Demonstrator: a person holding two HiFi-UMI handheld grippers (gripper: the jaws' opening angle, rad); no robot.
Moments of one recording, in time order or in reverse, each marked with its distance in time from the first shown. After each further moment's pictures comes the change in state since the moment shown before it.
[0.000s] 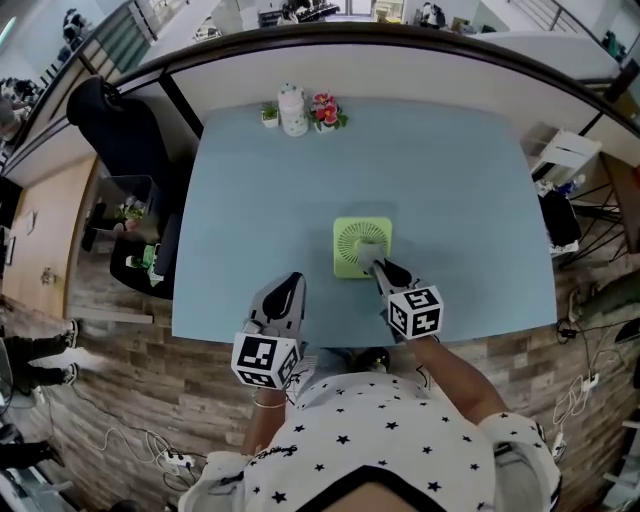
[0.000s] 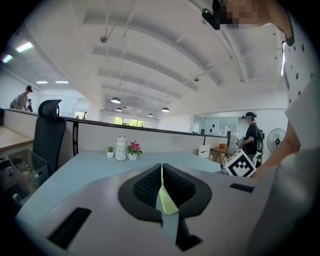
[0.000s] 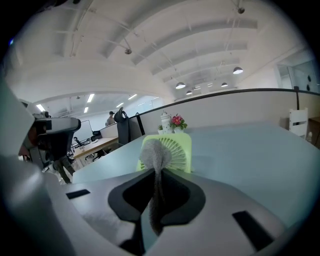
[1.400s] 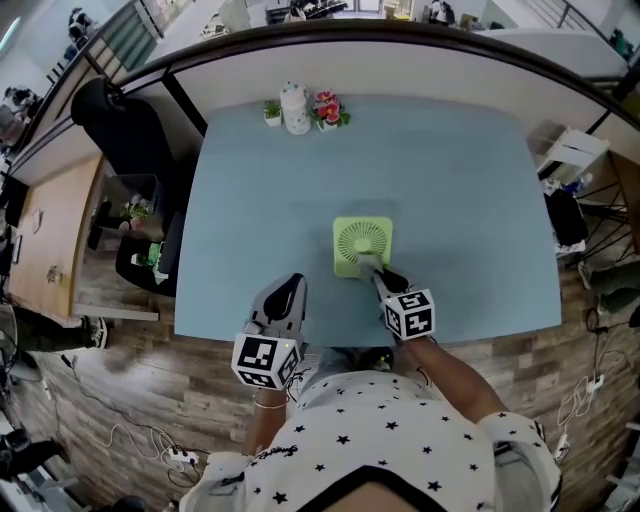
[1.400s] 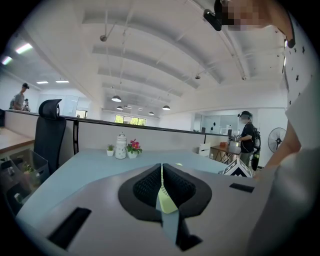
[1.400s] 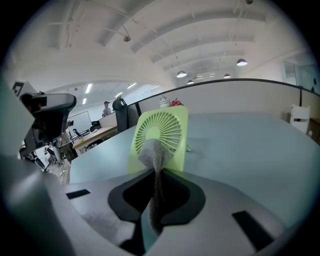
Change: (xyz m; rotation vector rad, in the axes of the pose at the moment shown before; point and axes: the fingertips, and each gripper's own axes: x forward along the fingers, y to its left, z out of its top) left arm 0.003 -0.003 -0.003 -0.003 0.025 0.015; right arm 0.014 -0.006 -0.048 -0.010 0.128 -0.002
